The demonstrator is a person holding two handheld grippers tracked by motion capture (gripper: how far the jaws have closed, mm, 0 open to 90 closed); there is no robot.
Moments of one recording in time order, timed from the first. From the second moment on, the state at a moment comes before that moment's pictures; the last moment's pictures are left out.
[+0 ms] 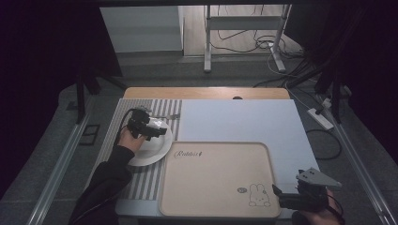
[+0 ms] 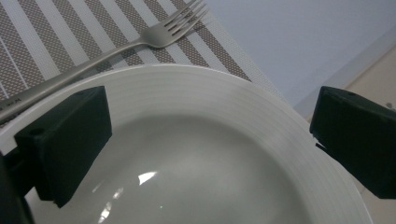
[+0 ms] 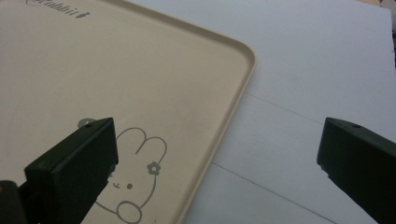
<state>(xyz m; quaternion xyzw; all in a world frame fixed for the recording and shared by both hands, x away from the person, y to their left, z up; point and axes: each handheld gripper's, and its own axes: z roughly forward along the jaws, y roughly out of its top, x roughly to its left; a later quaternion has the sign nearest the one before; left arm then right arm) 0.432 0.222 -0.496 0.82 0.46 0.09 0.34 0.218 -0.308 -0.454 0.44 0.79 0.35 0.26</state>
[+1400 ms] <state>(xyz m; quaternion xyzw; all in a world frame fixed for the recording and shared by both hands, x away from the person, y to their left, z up) 0.516 0.283 -0.510 0.81 0.53 0.10 0.24 0.219 -0.309 -0.455 0.44 0.79 0.35 0.26</state>
